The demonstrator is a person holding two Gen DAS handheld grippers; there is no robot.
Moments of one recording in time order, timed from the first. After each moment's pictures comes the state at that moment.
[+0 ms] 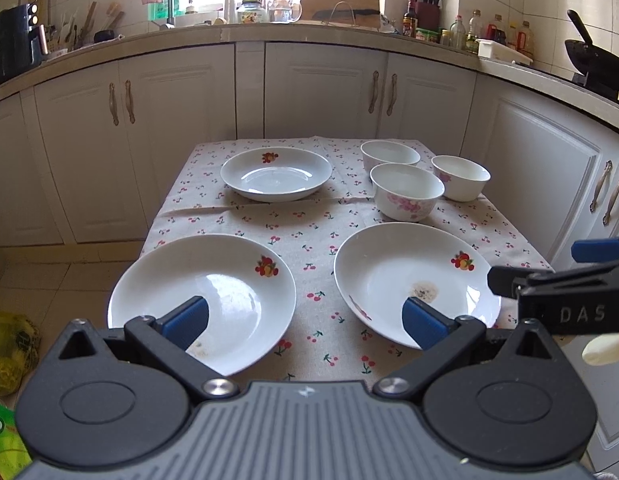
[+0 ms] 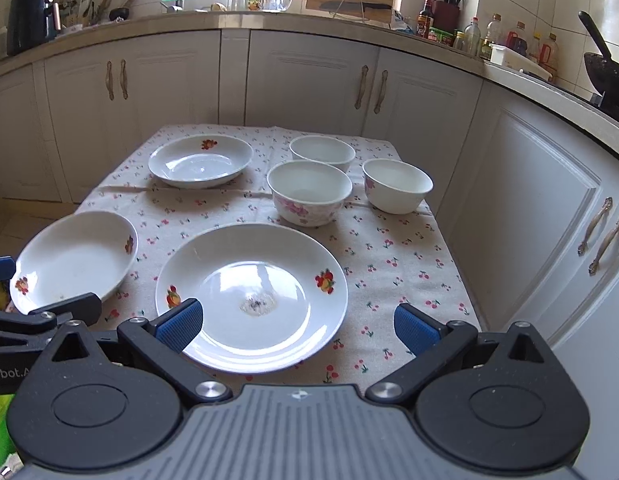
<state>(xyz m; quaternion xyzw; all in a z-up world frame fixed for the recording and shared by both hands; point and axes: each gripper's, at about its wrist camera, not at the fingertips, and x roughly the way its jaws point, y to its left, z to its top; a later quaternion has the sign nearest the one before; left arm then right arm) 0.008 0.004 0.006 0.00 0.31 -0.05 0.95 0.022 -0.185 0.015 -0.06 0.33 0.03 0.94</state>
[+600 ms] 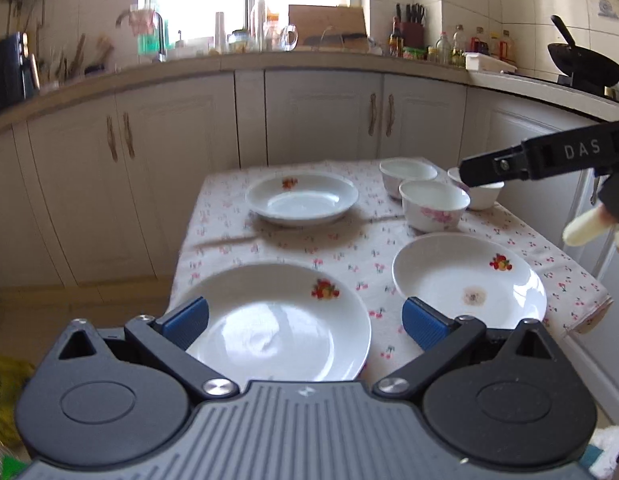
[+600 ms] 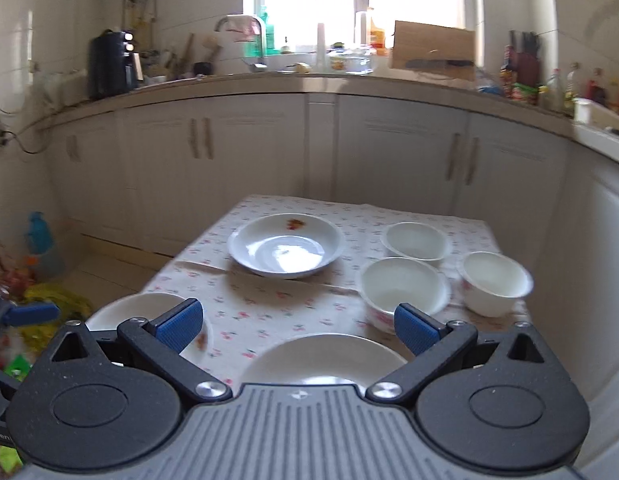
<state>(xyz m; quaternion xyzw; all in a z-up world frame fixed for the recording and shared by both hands) 0.018 0.072 -0.007 0.02 0.27 -0.08 0.96 0.087 -0.158 0.042 -0.04 0.27 0.19 0.94</state>
